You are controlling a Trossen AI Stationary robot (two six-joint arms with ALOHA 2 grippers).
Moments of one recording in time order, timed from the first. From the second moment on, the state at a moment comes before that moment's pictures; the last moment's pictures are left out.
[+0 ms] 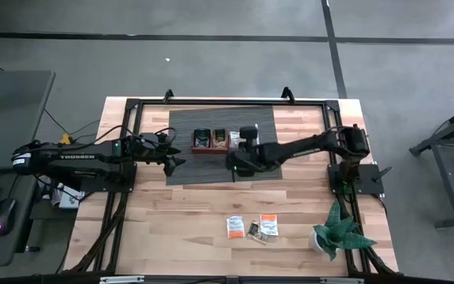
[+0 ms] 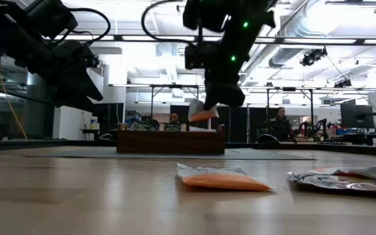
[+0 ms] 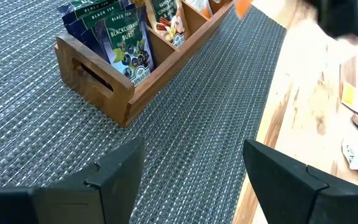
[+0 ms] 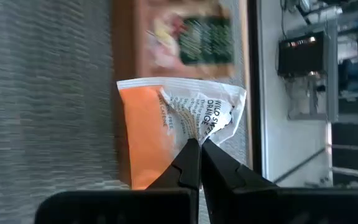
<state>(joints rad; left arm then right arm) 0.22 0.72 0.32 -0.19 -0.03 -0.46 0.01 1.89 1.34 -0.57 0.73 -0.21</state>
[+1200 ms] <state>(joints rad) 0.22 0.72 0.32 -0.22 -0.04 -0.48 -0.13 1.90 1.26 -0.40 0.66 -0.27</state>
